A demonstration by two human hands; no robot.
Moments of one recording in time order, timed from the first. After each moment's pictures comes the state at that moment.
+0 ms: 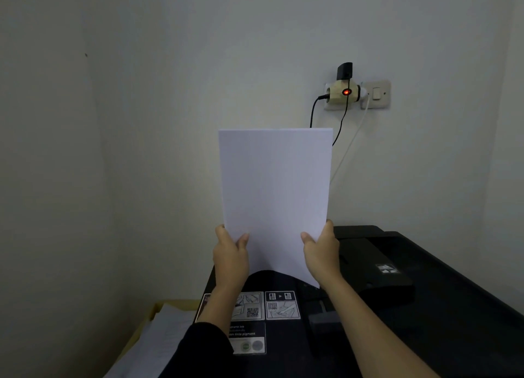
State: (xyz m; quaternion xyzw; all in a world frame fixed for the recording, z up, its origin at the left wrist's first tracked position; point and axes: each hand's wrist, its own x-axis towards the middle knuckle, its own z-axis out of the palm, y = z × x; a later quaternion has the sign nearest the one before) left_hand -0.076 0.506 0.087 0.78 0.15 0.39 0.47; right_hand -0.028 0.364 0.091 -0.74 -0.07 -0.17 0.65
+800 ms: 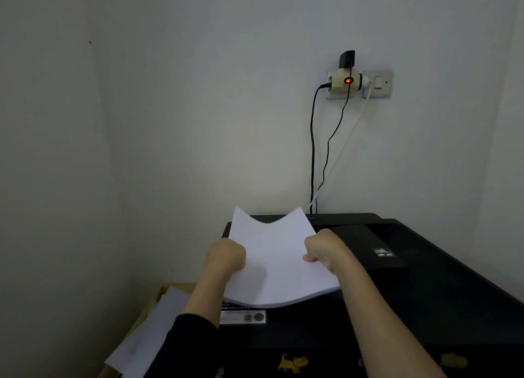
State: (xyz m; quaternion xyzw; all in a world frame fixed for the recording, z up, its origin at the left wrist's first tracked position) left_hand -0.105 0.517 0.097 0.90 0.28 0.04 0.32; right_hand -0.045 0.347 0.106 -0.87 0.02 0.09 0.48
